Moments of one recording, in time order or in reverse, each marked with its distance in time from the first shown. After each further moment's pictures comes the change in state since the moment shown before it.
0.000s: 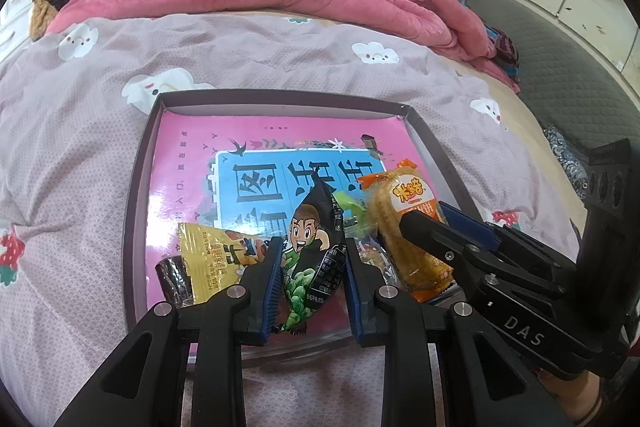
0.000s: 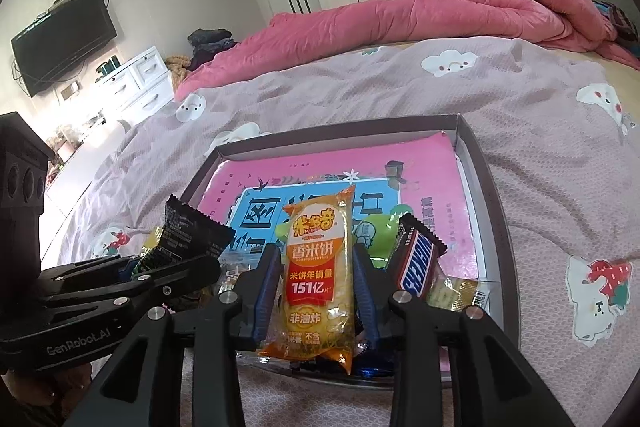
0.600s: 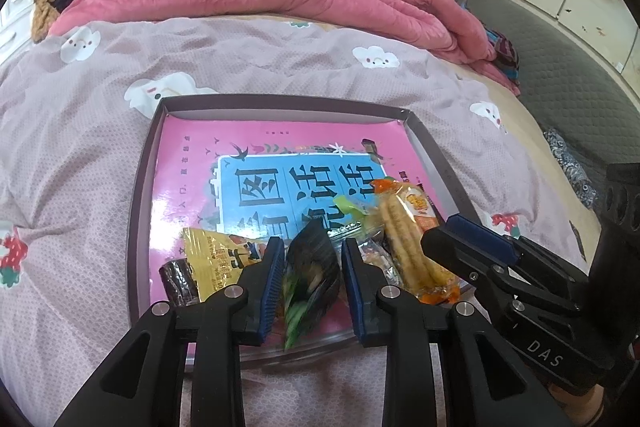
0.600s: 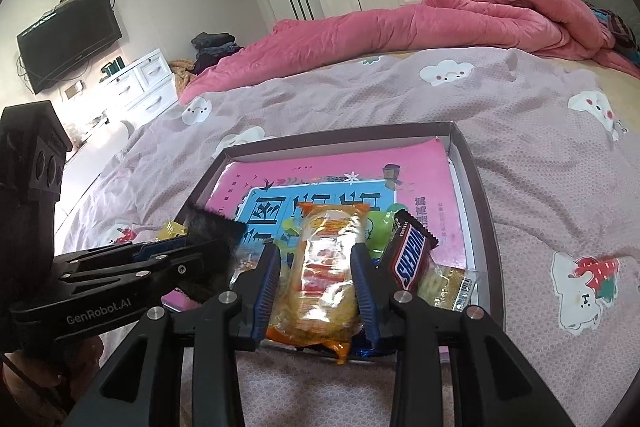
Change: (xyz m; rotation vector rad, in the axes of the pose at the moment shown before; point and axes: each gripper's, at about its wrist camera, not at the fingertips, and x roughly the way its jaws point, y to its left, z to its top) left arm -0.004 0.000 0.001 -0.003 -0.012 0.001; right arm -0.018 0.003 -0.004 -0.016 -0.017 -0.002
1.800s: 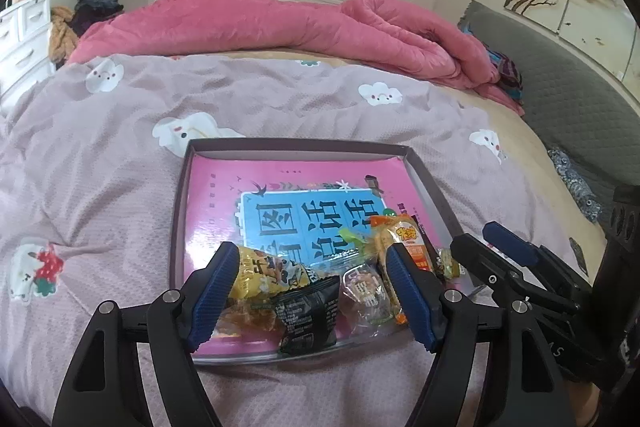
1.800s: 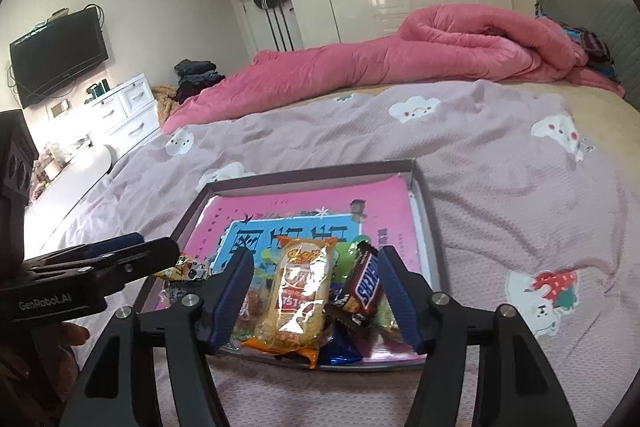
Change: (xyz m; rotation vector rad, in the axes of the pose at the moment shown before) left arm -0.044 -0.002 0.008 0.003 -0.103 0.047; right arm -0.036 -0.004 0.006 0.006 -0.121 -0.102
